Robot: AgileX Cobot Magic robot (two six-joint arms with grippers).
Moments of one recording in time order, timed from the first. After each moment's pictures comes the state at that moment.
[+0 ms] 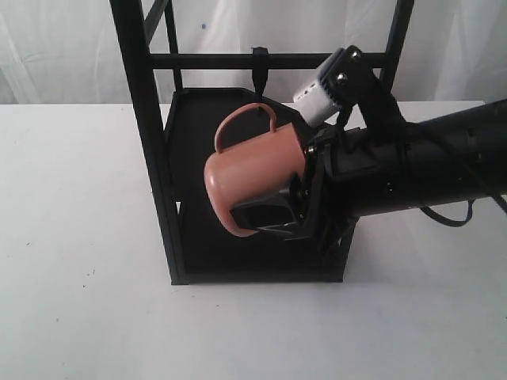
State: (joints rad) left arm -0.23 0.00 0.02 -0.16 0.40 0.16; right arm 0.46 1.31 -0.83 1.25 0.75 -1.47
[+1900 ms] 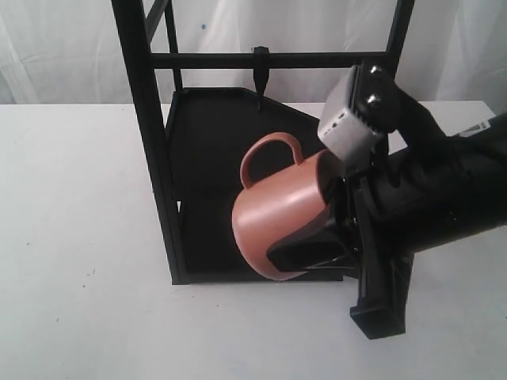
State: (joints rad) left arm -0.23 0.00 0.02 -0.16 0.40 0.16; right arm 0.46 1.17 -0.85 0.93 0.95 -1.26
